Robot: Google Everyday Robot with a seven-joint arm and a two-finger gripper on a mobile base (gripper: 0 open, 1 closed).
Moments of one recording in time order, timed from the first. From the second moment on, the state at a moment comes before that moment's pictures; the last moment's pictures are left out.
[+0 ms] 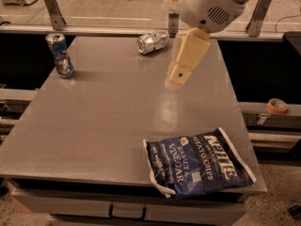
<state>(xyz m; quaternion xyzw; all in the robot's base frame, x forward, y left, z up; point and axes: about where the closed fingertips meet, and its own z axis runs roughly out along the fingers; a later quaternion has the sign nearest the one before) 0.499 -0.034 1.022 -0.70 0.64 0.05 0.31</state>
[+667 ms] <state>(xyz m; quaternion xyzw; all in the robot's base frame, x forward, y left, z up) 0.508 0.007 1.005 -0.70 0.62 0.11 0.34</state>
